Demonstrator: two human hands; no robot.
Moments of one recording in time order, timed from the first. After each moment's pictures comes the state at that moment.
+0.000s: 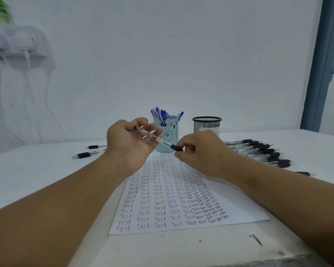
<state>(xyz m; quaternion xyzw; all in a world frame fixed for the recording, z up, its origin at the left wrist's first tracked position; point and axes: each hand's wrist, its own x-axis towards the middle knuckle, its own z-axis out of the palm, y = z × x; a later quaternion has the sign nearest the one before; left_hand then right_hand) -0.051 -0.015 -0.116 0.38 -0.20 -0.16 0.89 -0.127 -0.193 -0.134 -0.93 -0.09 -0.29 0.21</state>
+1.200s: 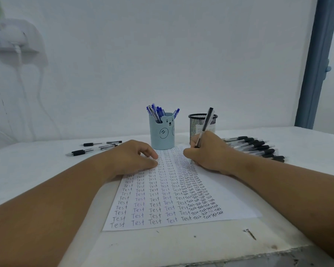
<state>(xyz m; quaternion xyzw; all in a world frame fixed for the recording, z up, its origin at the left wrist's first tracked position) -0.037 0.001 -0.135 0.89 -0.28 -0.06 0.35 -0.117 -0.215 -0.143 -0.92 0.04 -0.23 0.32</state>
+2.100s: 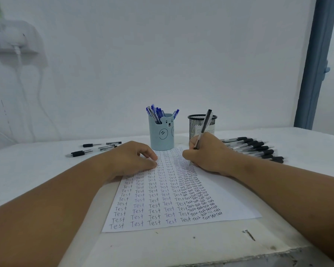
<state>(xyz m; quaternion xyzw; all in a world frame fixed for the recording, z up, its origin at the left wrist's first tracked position) -0.038 0.002 -0.134 0.90 -0.29 -0.05 0.34 -0.118 -0.213 -0.144 -0.92 0.04 -0.22 0.32</state>
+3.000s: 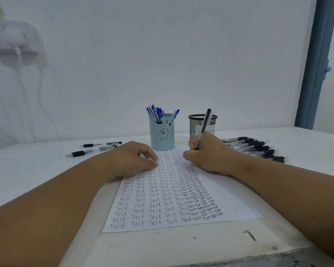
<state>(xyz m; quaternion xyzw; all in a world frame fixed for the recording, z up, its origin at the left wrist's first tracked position) -0.033 0.003 -0.135 0.90 -0.29 -0.05 0.32 -0.116 -0.217 -0.144 -0.93 0.02 -0.22 0.30</state>
